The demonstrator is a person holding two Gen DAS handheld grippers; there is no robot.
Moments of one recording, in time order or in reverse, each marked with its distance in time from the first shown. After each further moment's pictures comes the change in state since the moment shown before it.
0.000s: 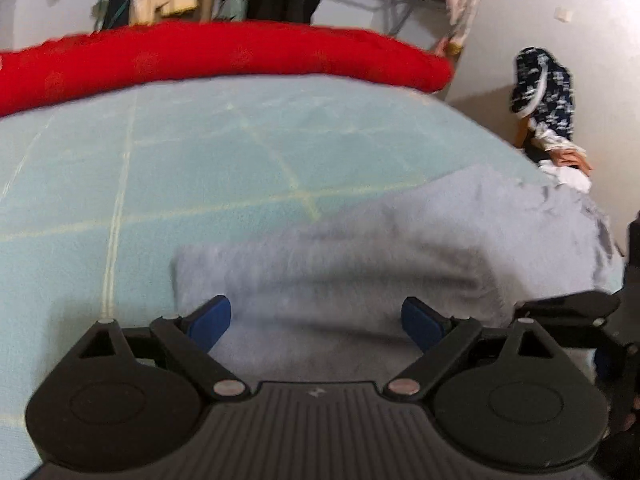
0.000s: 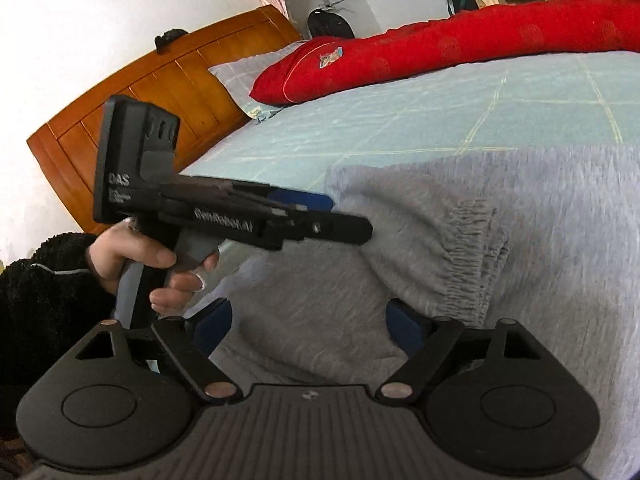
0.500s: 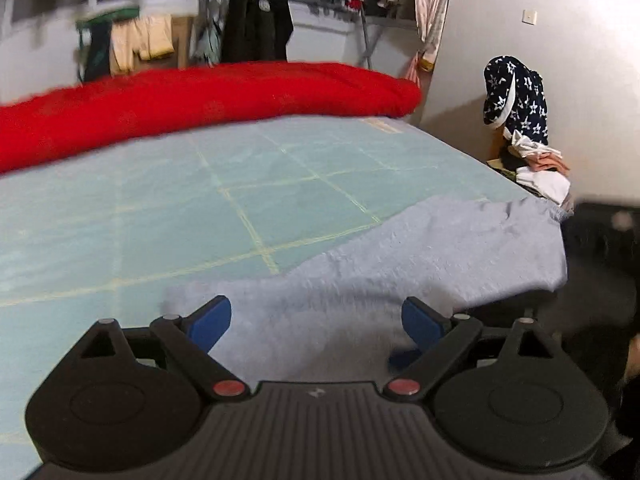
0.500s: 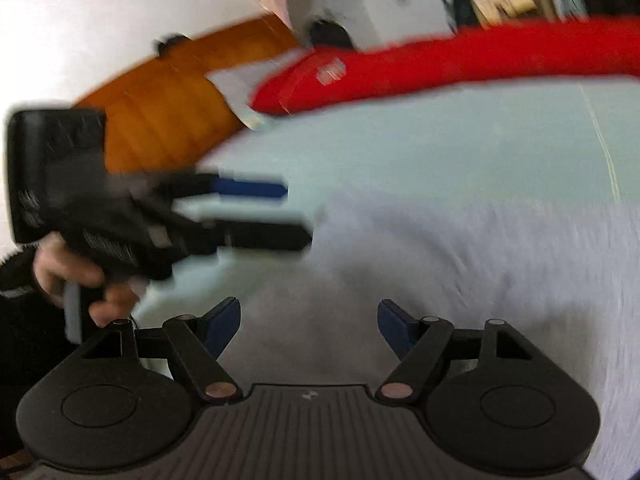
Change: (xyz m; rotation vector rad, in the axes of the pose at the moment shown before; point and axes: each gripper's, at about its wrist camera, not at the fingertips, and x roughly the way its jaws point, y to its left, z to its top) left arm -0.019 -0.025 0.023 0.050 -0.031 -0.014; right arm 0.003 0.007 0.026 0.006 0.026 -0.051
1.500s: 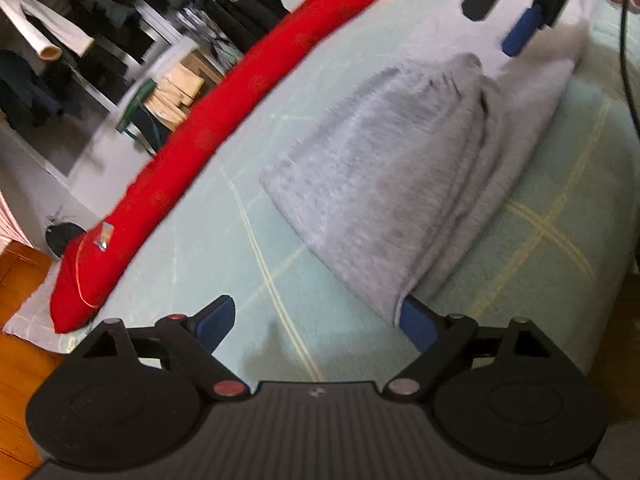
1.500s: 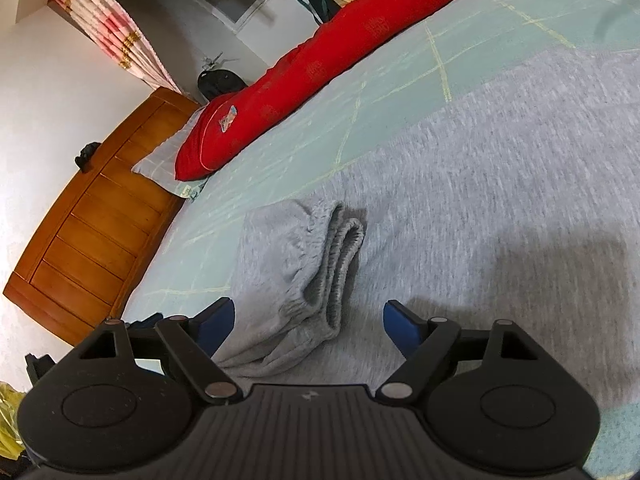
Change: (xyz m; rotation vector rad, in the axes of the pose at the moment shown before) left arm -0.058 -0.075 -0.112 0.635 0.186 0.559; right arm -0.080 -0.044 -0.034 0.418 -0.125 -0.046
